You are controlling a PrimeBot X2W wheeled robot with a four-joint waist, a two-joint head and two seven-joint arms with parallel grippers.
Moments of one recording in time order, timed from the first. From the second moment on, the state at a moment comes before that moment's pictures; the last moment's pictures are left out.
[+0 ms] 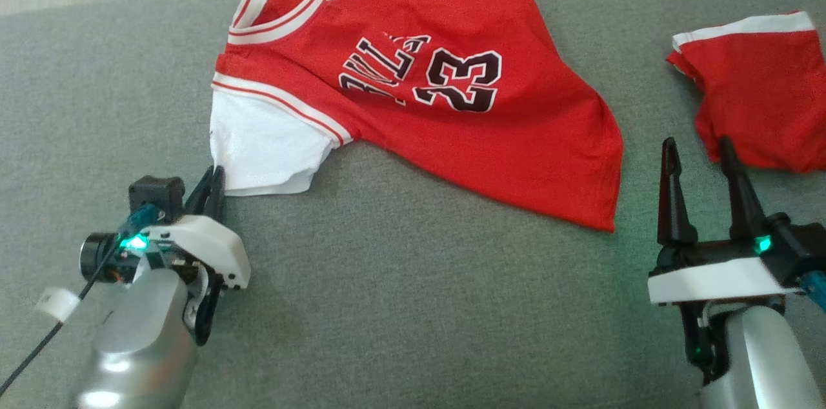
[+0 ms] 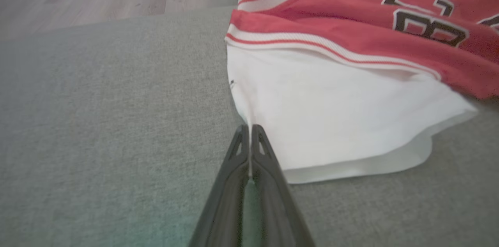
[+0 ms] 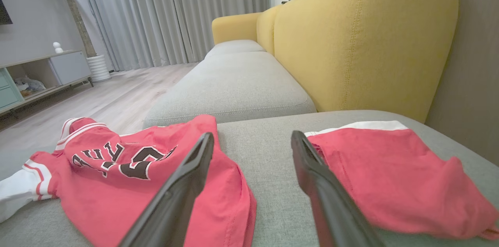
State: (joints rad) left arm -0.56 0.24 -0.44 0.87 -0.47 -0.02 -0.08; right arm -0.12 -0.04 -0.03 0.16 0.13 0.13 -0.25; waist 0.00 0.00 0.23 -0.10
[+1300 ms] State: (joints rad) left arm -0.38 0.26 -0.38 0.38 -0.46 0.08 -0.25; right arm -0.24 -0.05 0.06 0.74 0.29 0.13 -0.15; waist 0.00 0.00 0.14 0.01
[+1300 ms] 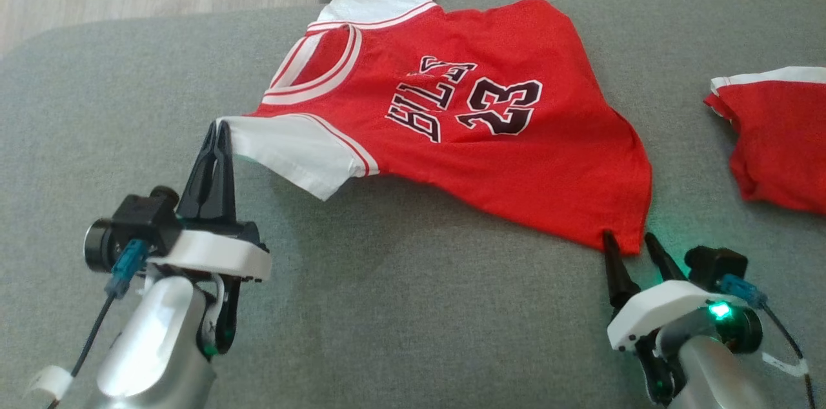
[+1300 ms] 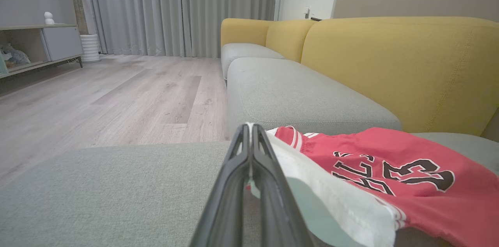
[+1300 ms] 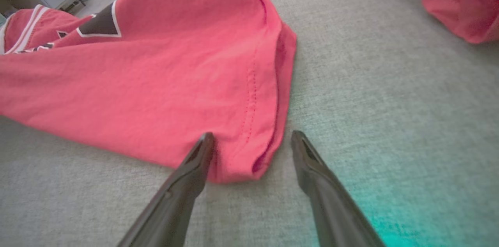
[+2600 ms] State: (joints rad) left arm -0.42 0.23 -0.22 0.10 -0.66 0.11 -0.22; right arm -0.36 -0.10 -0.02 0.21 0.19 0.13 -0.06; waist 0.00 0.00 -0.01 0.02
